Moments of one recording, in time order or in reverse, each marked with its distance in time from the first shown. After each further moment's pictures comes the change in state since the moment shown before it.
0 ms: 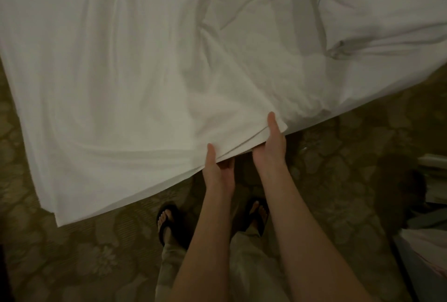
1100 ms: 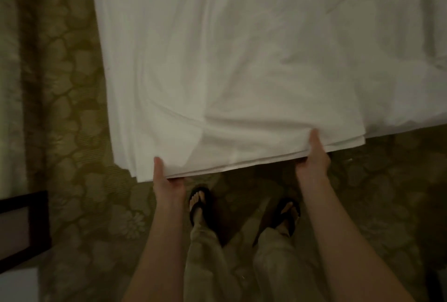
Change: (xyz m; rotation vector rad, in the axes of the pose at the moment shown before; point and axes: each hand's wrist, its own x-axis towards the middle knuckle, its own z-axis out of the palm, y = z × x) left_hand 0.028 0.211 -0.159 -0.142 0.117 0.274; right_hand -0.013 0.095 -0.002 -0.237 0.218 -0.001
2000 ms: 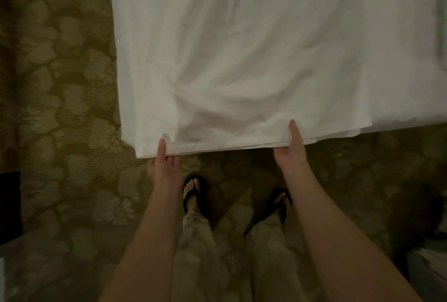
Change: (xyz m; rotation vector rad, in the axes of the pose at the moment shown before) left_hand 0.040 0.037 -0.046 0.087 0.055 -0.016; right_hand -0.035 0.074 0.031 0.049 -0.141 0.106
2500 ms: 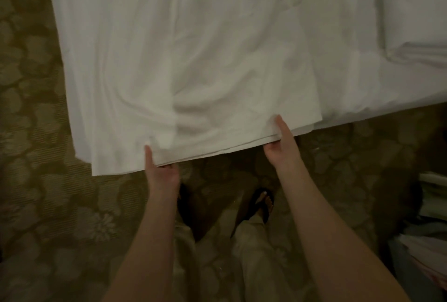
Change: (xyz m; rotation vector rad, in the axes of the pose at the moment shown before) left_hand -0.041 -0.069 0.054 -0.190 -0.078 -0.164; right_hand 0.011 -0.086 -0.034 0.047 -0.078 0.031
